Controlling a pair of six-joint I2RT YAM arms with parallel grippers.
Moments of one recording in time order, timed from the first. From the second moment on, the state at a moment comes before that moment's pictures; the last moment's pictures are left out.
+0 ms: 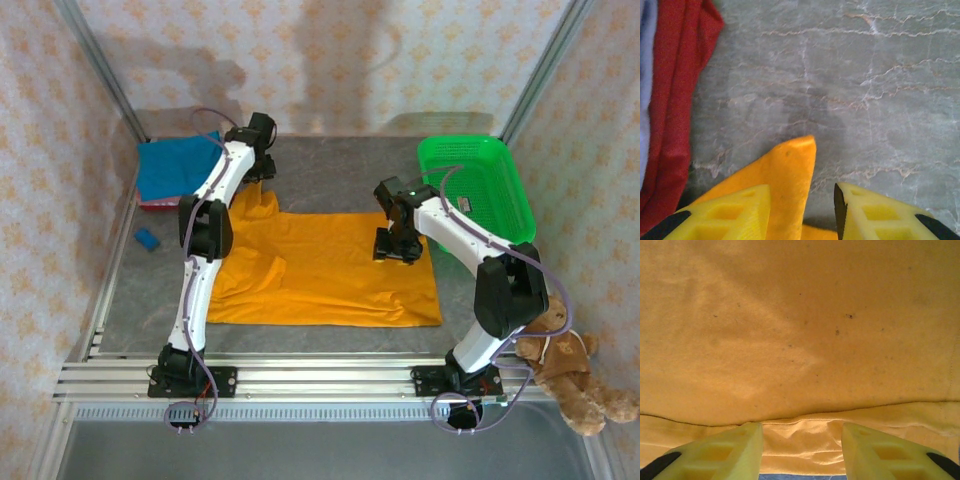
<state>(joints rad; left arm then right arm) -0.16 2.61 2.52 -1.13 -0.19 -0.47 0.45 1.65 1.28 -1.13 -0.09 0.56</state>
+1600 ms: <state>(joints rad) -0.14 2.14 1.91 -1.03 -0.12 -0.45 0.38 2.13 1.80 -1.14 0.32 0.37</state>
